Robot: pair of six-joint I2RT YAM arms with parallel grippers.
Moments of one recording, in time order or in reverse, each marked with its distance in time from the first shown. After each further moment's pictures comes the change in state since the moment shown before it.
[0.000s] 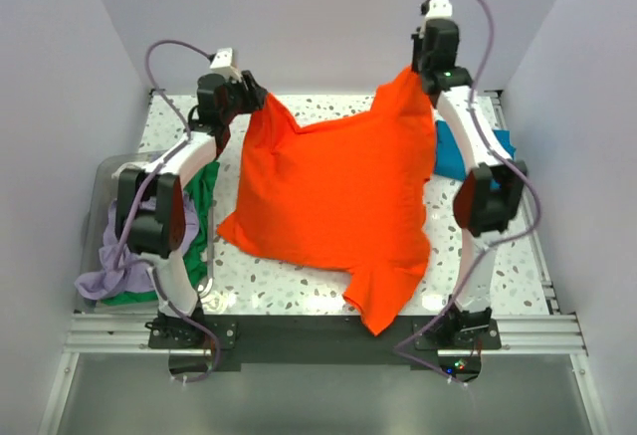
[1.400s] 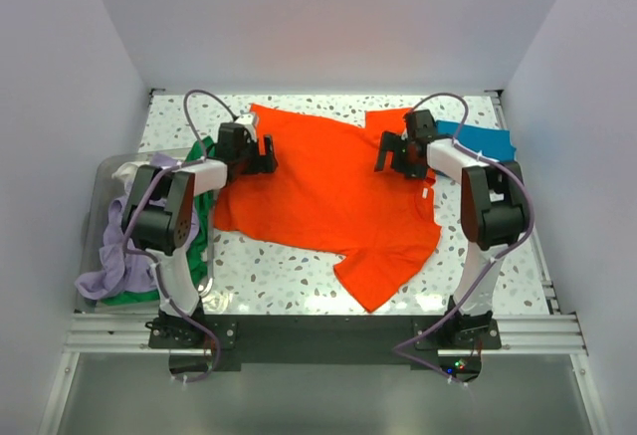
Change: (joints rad) left arm -0.045 0.072 -0.298 -0.169 -0.012 0.066; right arm 0.017 -0.074 -0.773 -0.053 -0.365 0.399
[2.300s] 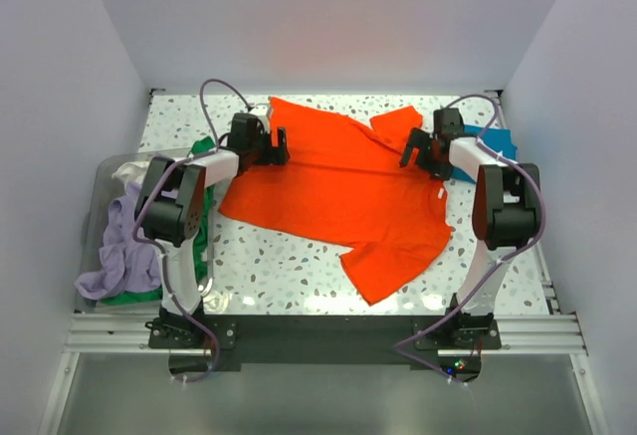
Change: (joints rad) left arm -0.051 0.127 0.177 -0.030 0.010 0.025; right arm -0.156 0.008 0.029 -0.039 0.032 0.023
